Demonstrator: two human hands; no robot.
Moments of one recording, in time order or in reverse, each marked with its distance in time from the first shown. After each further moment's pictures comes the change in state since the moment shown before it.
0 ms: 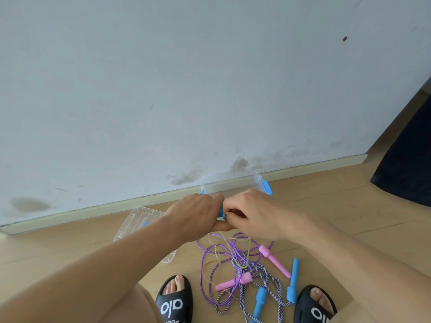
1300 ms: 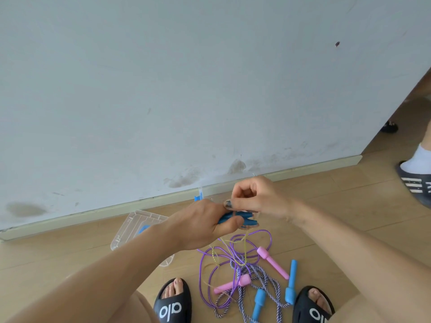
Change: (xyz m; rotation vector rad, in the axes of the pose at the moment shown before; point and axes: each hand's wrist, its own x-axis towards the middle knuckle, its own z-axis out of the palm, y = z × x) left_hand -0.016 0.015 -0.022 -0.527 0.020 0.081; right_hand 0.003 0.019 -0.019 0.715 0.039 0.197
